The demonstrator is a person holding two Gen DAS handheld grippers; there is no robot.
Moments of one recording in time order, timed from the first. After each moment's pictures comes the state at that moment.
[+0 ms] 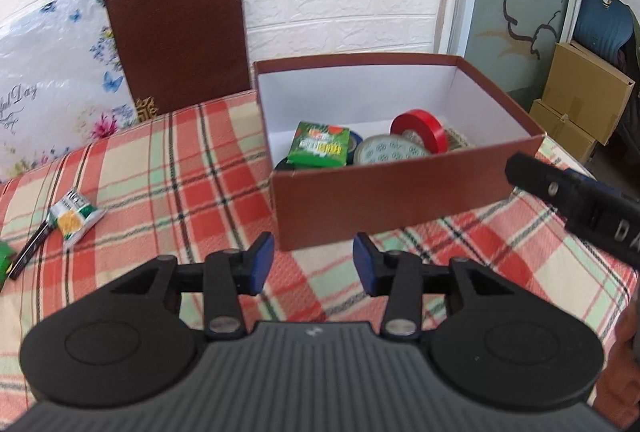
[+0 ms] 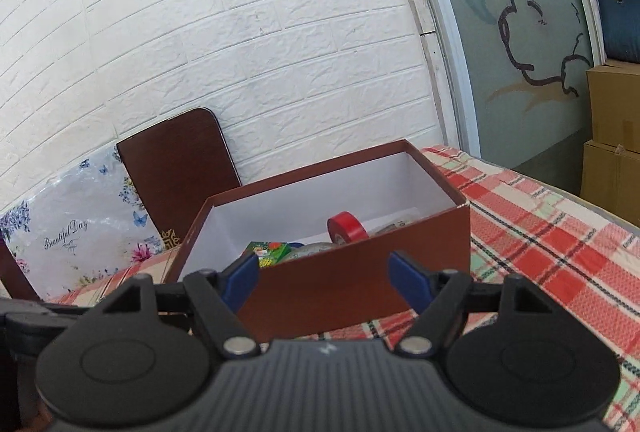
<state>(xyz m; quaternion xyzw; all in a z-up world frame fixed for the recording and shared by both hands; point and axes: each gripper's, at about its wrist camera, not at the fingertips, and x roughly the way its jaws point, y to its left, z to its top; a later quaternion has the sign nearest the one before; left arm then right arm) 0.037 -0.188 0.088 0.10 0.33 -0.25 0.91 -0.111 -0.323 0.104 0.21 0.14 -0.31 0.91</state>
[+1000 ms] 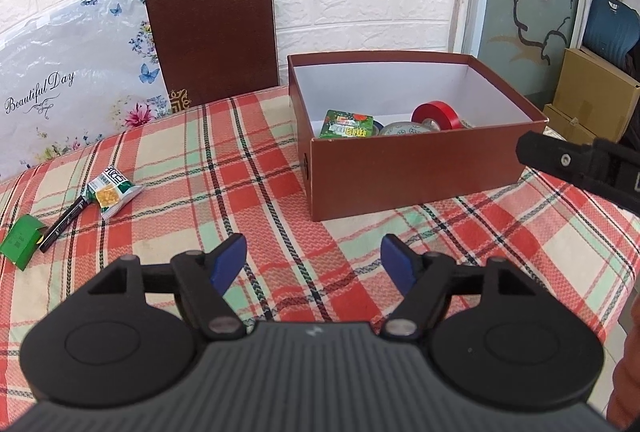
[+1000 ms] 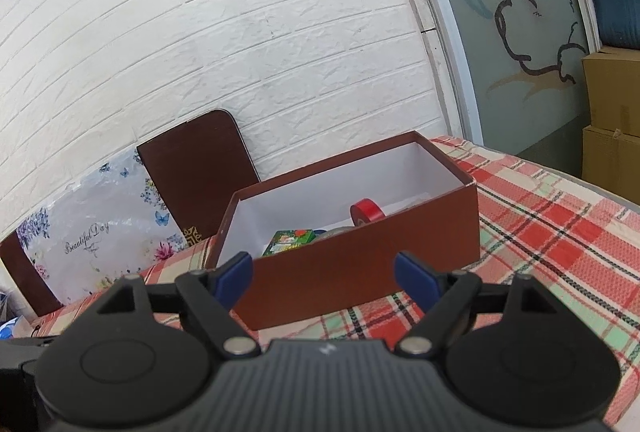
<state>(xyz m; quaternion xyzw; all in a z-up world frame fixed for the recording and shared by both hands) 0.009 -0.158 0.085 0.10 0.31 -0.22 0.92 -0.124 -0.288 0.113 0.24 0.14 -0.31 0.91</state>
